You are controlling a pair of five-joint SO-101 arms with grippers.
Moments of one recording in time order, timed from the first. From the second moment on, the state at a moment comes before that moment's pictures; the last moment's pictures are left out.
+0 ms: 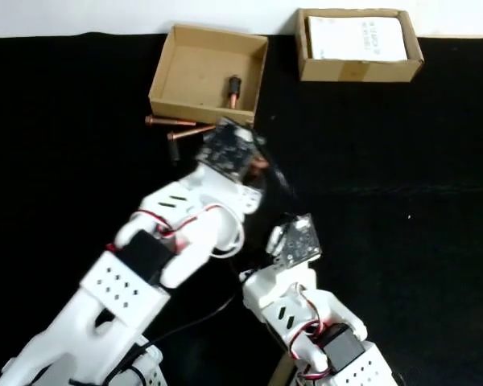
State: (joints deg) left arm 29.6 -47.2 42.8 44.7 9.0; right arm -40.5 -104.2 93.9 49.5 -13.1
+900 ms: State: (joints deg) left arm -5.1 -59.1 60.1 40.4 -2.9; right arm -17.1 -41.7 47.6 56.7 2.2
